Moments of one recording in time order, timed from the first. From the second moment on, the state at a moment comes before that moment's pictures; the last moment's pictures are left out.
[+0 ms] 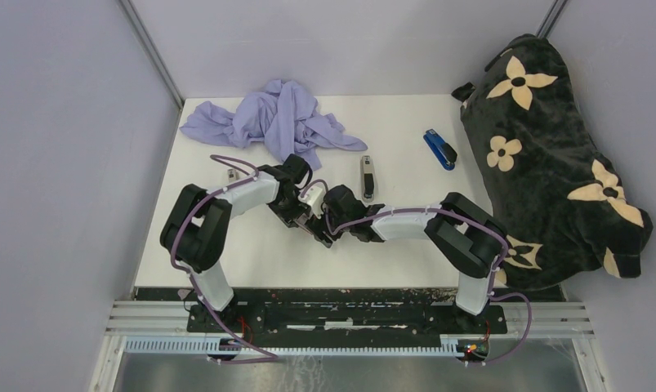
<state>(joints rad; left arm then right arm) -0.51 1.76 1.08 -0.67 -0.12 -1.25 0.93 1.85 0.97 0.13 -0.10 -0.09</state>
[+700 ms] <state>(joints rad) -0.51 1.75 1.06 -0.66 -0.12 -1.26 0.95 1.84 0.96 0.12 -0.09 -0.08</state>
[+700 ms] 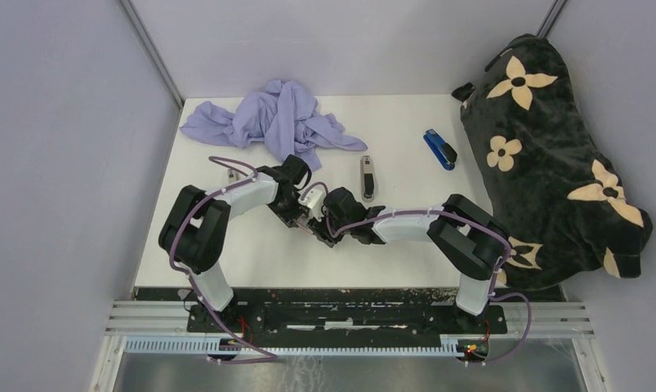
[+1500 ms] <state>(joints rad) -0.49 1.74 1.05 -0.67 -0.10 -1.27 0.95 1.74 0.89 0.02 -0.09 -0.09</state>
